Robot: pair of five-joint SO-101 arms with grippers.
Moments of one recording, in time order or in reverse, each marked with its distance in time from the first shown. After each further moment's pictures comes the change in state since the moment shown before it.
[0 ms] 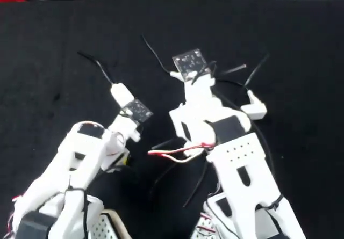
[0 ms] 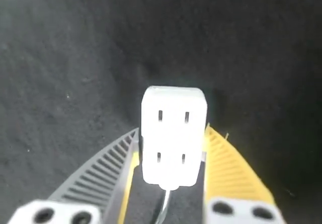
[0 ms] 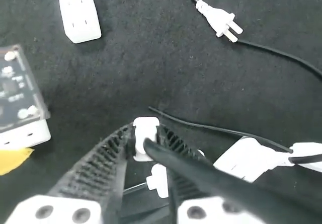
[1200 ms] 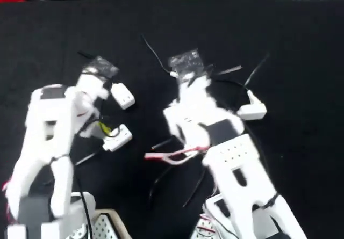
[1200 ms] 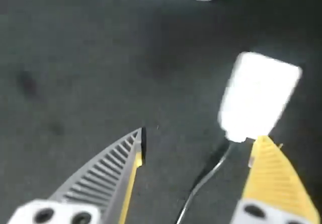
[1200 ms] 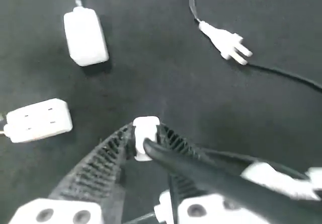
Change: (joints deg) left arm -20.9 1.9 -23.5 11.4 -9.1; right arm -4.4 0.4 9.5 -16.3 -0.1
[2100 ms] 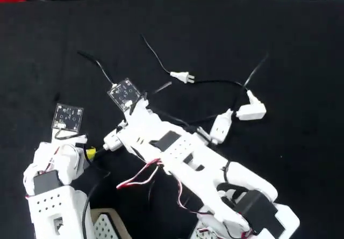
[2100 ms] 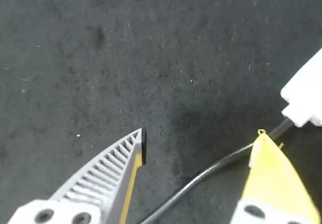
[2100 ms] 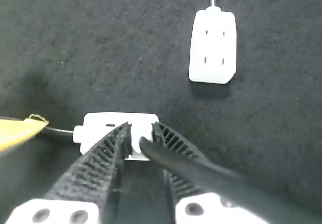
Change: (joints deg) left arm -13.3 -58.9 49.2 -10.5 9.4; right arm -18.9 24.9 1.9 -27.9 -3.1
